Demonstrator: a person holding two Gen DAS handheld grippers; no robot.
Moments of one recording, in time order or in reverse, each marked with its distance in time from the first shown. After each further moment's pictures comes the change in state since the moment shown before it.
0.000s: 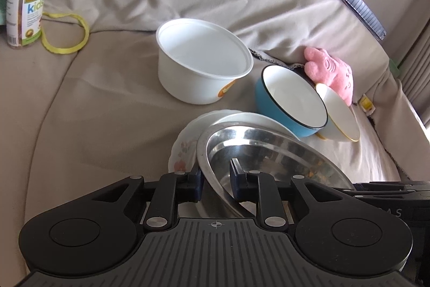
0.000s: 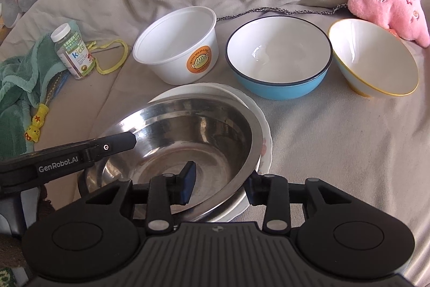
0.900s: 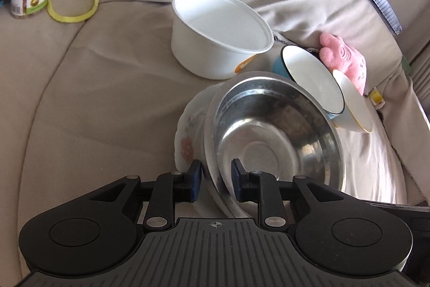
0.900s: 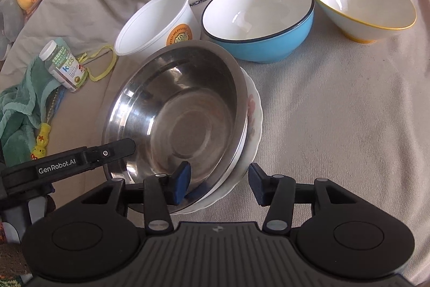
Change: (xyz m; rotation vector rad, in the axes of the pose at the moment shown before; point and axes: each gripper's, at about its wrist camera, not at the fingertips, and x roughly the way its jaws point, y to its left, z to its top) left arm 0.016 0.014 -0.009 -0.057 0.082 0.025; right arm 0.024 -0.024 -0.027 0.178 0.021 0.065
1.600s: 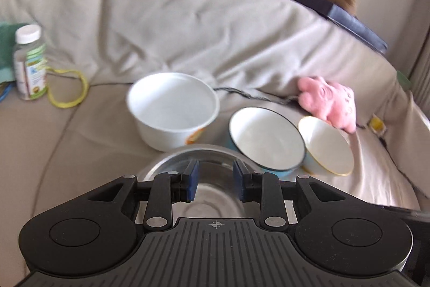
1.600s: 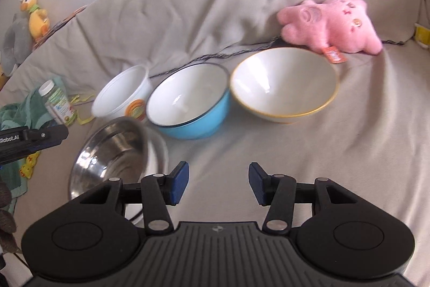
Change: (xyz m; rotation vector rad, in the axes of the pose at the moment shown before) left arm -0.032 -0.124 0.020 0.134 -0.221 0.104; right arm -0.079 -0.106 0.022 -0.088 -0.266 -0.044
